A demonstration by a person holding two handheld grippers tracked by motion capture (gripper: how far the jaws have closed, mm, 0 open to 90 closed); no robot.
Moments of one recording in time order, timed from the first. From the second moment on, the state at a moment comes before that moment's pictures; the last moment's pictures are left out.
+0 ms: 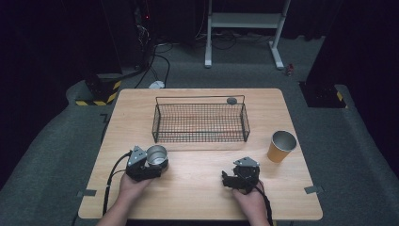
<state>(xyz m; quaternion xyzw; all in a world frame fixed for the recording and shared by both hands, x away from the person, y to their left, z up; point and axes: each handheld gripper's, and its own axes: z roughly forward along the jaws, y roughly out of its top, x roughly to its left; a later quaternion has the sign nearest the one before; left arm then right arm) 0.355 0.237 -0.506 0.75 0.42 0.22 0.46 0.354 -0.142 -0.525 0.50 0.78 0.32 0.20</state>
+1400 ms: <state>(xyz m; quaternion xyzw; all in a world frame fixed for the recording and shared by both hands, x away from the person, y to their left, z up) 0.352 0.246 -0.517 0.78 0.44 0.19 0.40 0.368 -0.272 -0.489 0.61 0.64 0.33 0.32</state>
